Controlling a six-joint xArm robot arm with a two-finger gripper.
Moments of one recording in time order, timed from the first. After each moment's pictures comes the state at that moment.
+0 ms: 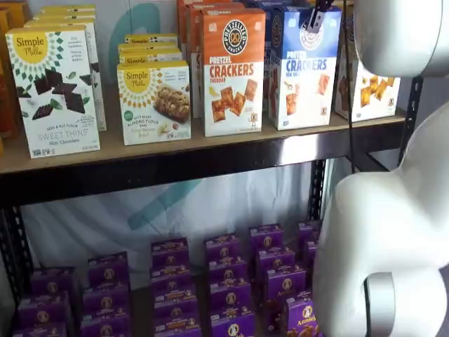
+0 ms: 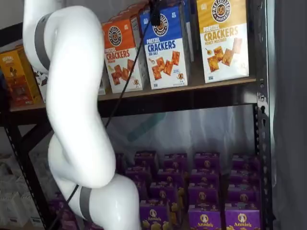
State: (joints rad) arm -0.27 -0.20 -1.71 0.26 1.66 -1.76
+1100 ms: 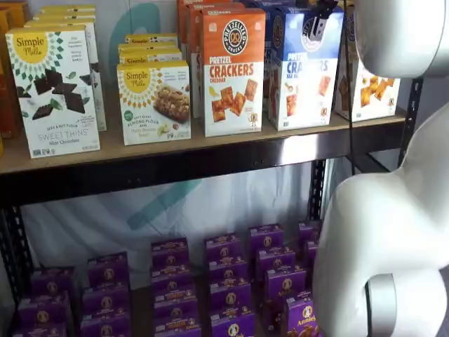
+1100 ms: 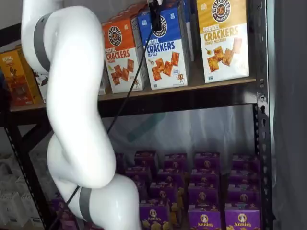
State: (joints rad) arm -0.25 -0.20 -1.69 0.20 1.68 -1.76
